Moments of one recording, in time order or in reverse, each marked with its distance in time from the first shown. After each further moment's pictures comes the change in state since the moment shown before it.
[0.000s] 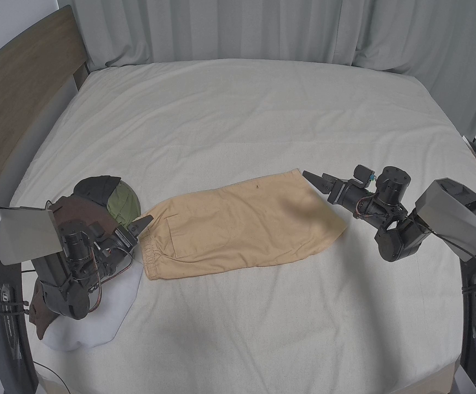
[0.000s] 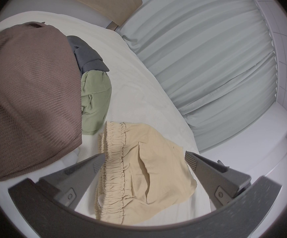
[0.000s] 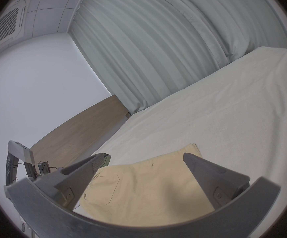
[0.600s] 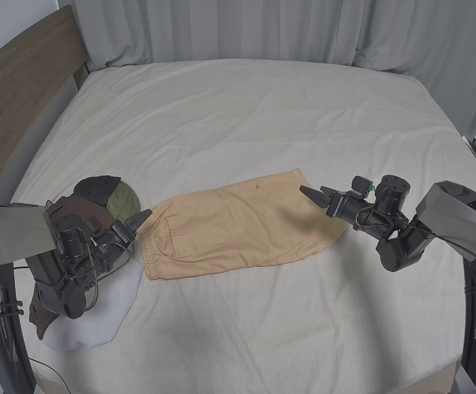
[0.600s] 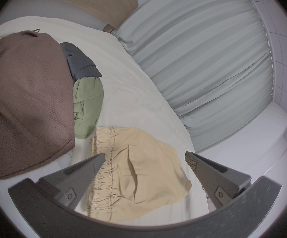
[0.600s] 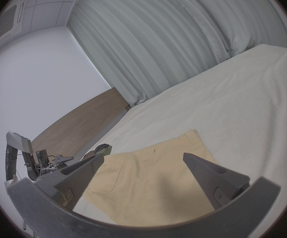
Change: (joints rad) left arm -0.011 -0.061 0.030 0.000 -0.001 -0.001; right arm 0.020 -0.035 0.129 -0.013 0.000 -0.045
